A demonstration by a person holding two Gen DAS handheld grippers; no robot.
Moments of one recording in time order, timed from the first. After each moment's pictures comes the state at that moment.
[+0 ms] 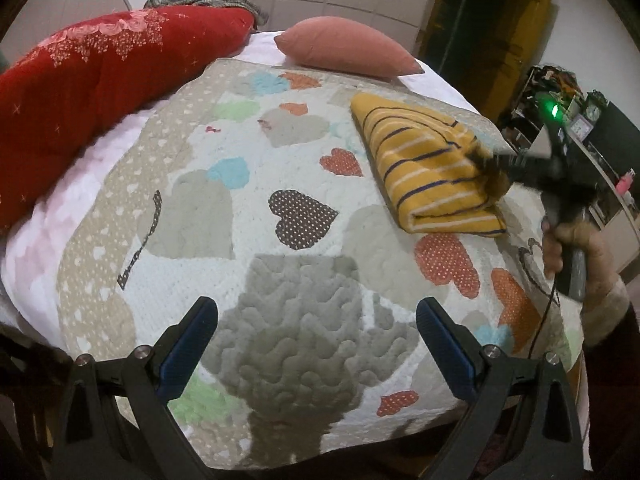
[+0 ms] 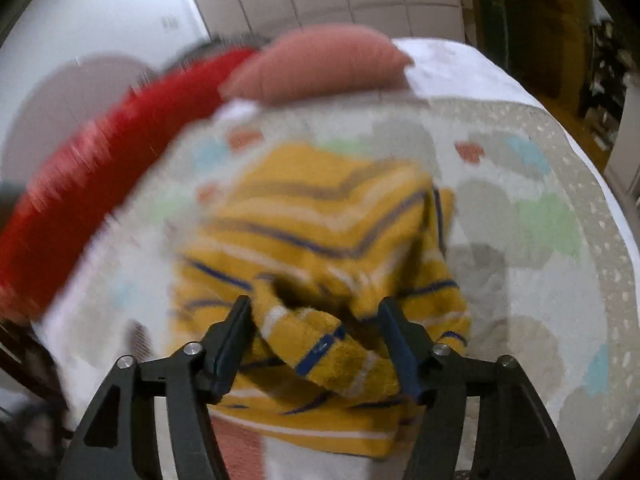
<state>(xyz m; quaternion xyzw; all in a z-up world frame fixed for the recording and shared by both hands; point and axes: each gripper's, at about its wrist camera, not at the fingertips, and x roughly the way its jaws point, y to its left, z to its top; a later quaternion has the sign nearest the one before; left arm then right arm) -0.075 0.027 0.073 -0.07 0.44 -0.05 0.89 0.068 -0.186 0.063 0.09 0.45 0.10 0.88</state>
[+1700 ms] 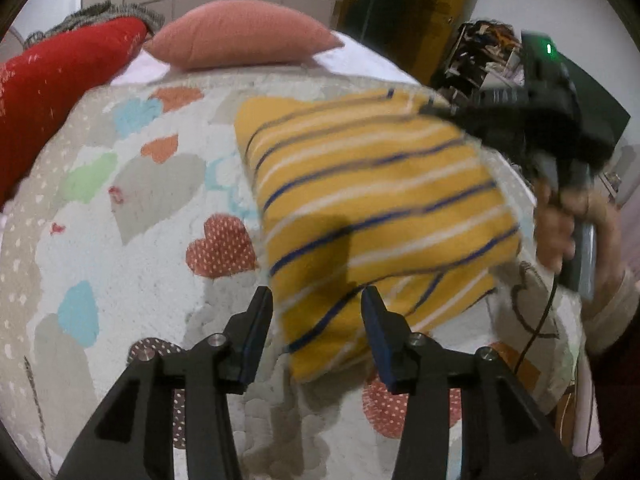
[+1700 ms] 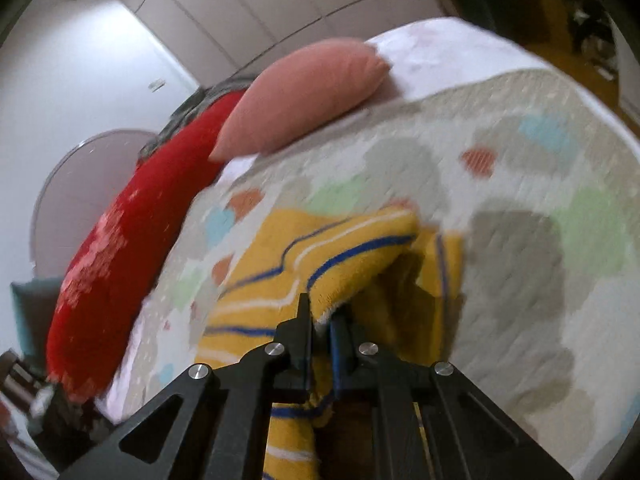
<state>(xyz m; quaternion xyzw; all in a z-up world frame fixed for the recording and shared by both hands) 0.090 -0.063 0.043 -0.01 0.46 -0.19 0.87 0.143 -0.256 0.073 0.24 0.40 0.12 0.88</state>
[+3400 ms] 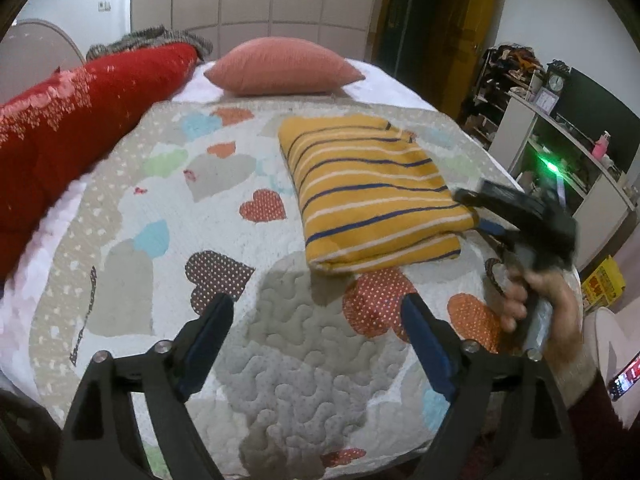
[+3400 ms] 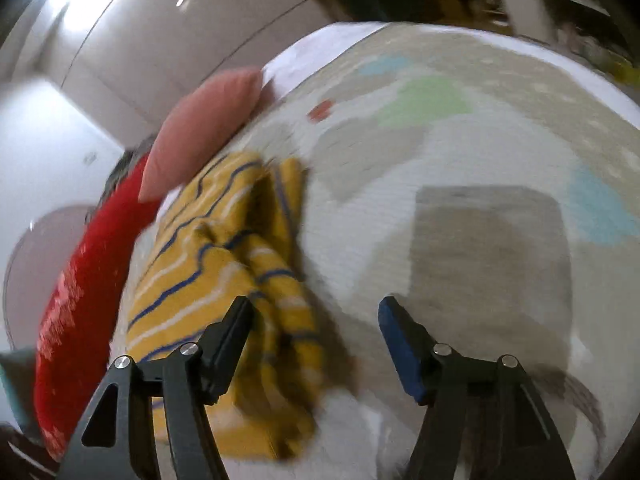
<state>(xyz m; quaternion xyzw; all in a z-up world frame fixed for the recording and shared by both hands) -0.043 -0.053 0.093 -0.01 0.40 -0.11 0.91 0.001 -0.288 0.020 0.35 0.36 -0.03 0.86</state>
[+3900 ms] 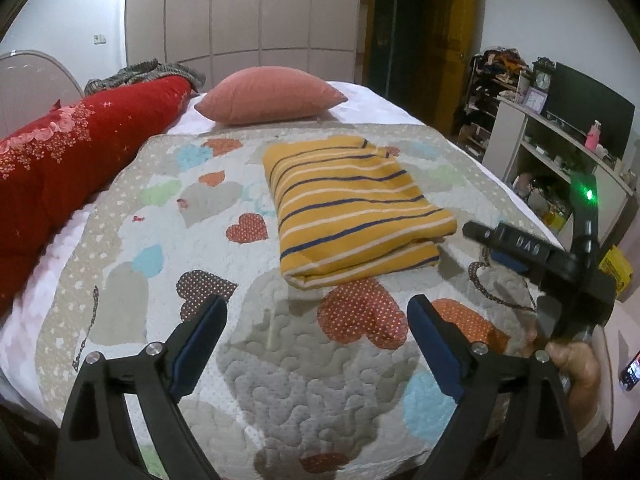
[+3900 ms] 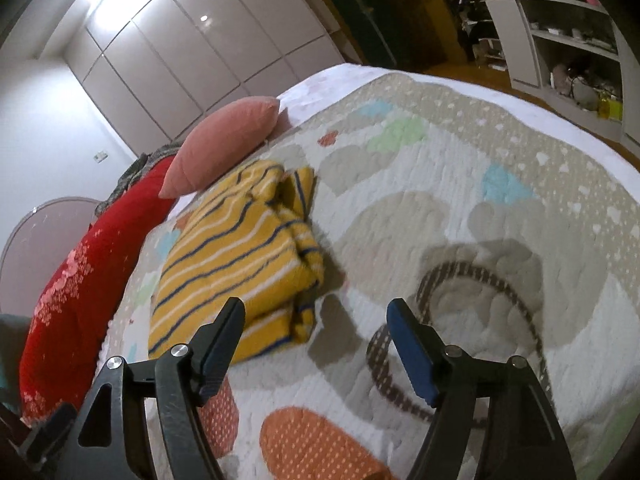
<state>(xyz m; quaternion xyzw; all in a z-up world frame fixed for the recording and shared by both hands) -0.066 -0.079 0.102 0.02 0.35 -0.11 0.93 -0.087 -0.259 0.046 0.29 0.32 -0.04 0.90</state>
